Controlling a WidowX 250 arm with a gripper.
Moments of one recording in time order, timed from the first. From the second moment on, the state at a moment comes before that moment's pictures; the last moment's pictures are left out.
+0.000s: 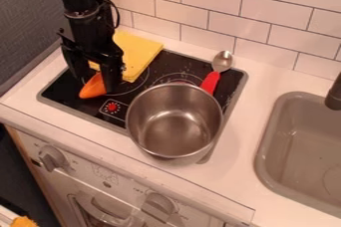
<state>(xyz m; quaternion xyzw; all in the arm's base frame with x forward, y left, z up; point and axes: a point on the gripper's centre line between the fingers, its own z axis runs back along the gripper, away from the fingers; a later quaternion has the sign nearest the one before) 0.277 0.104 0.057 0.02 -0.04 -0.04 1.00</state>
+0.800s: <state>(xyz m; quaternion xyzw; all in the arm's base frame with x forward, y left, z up) 0.288 0.133 0.042 -0.01 -0.05 -0.08 1.00</state>
